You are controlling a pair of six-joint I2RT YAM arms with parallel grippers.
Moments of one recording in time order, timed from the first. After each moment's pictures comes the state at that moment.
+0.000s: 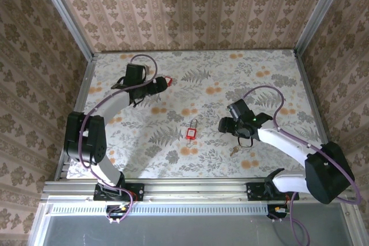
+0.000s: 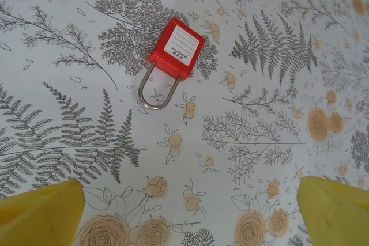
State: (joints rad) left arm -0.30 1.66 1.12 -0.26 0.23 -0.49; right arm 0.50 1.28 0.72 -0.57 0.06 0.73
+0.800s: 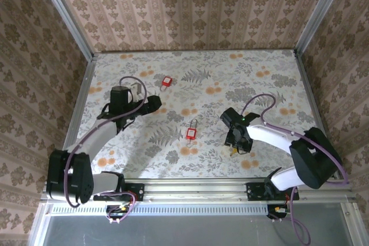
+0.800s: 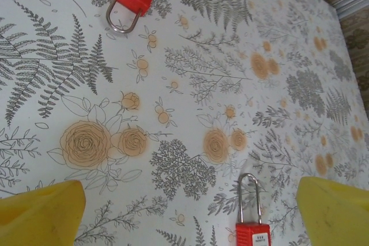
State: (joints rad) left arm -0.23 1.24 0.67 -0.09 0.45 -0.48; right arm 0.58 1.45 0.74 -0.79 0.11 0.97
